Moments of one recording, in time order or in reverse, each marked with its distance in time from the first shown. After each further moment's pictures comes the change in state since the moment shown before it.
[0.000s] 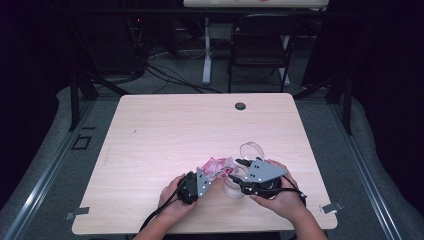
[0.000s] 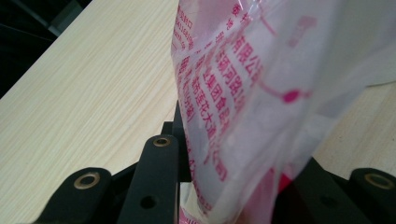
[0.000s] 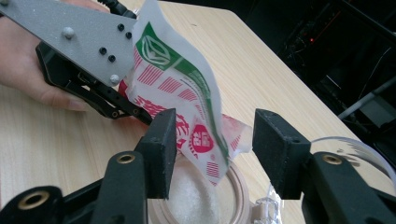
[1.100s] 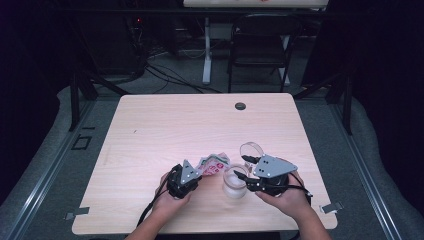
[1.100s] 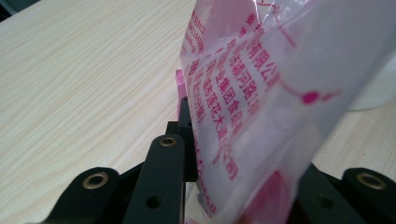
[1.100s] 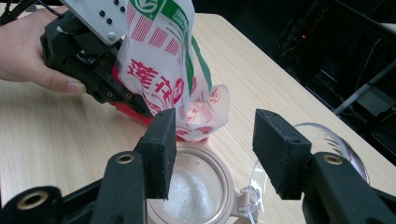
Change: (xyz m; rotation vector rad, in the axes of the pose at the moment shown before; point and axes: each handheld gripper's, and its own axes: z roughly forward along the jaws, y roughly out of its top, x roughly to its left) left arm 0.032 -0.014 -0.002 -0.081 -0.166 -0.227; right arm -0.011 -0.003 -0.011 -0.025 -0.024 0.064
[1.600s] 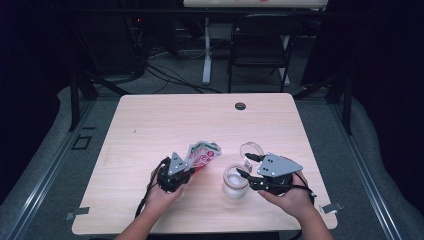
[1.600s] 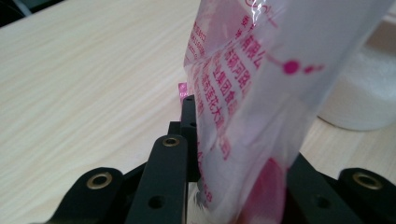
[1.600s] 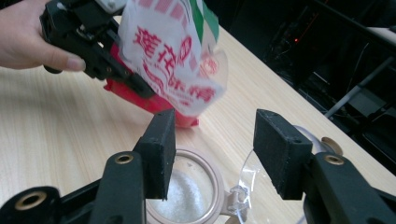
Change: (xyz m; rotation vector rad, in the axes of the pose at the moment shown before) left arm 0.030 0.007 -0.025 -0.045 0.014 -0.084; right arm -0.004 0.003 -0.010 -0.019 -0.025 0.008
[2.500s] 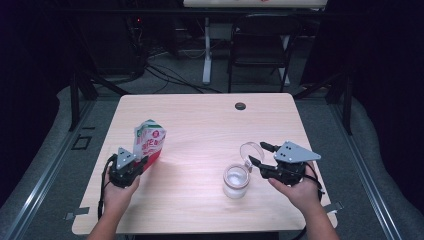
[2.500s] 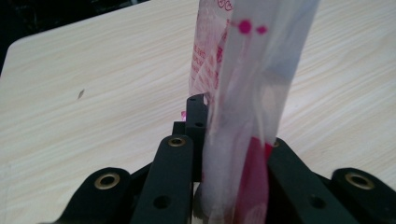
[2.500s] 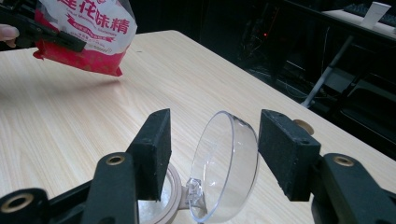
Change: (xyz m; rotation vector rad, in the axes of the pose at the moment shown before) left arm 0.085 -0.051 -0.066 0.009 0.271 -0.197; right arm -0.031 -0.011 -0.009 -0.036 -0.095 0.168
